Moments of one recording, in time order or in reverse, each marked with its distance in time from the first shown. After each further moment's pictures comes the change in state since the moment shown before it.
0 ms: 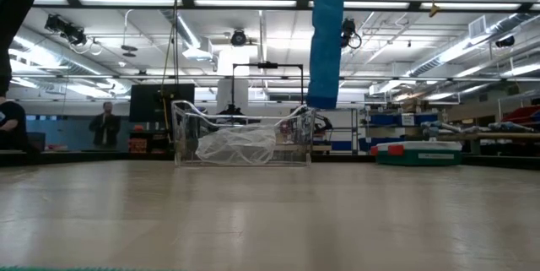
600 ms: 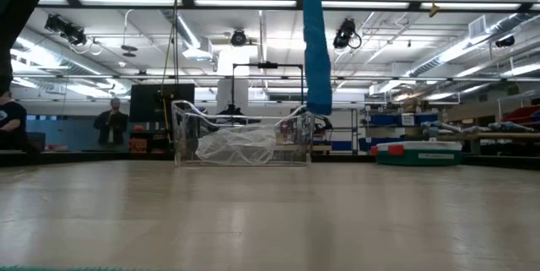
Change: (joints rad) left arm 0.089 0.001 0.000 -0.009 -0.180 0.034; right arm 0.113 -0.006 0.000 0.014 -0.059 -0.002
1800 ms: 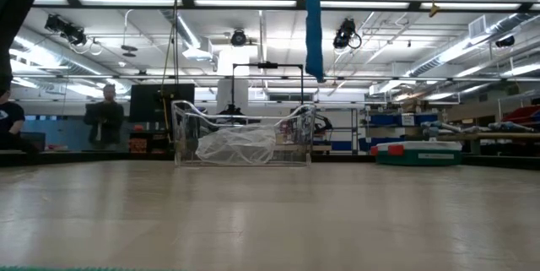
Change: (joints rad) left arm 0.028 -0.053 0.053 0.148 -0.055 0.275; right arm 0.299 0.036 0.000 -0.558 0.042 -0.285
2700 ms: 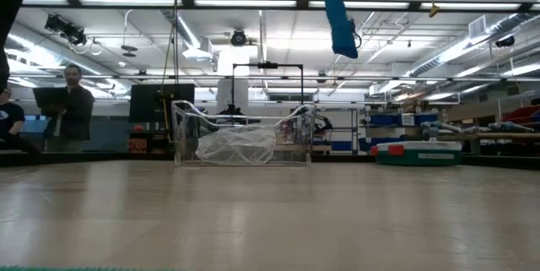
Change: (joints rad) left arm -0.236 -0.005 0.000 -0.005 -0.114 0.372; right arm -0.107 0.036 0.000 -0.384 0.131 -0.234
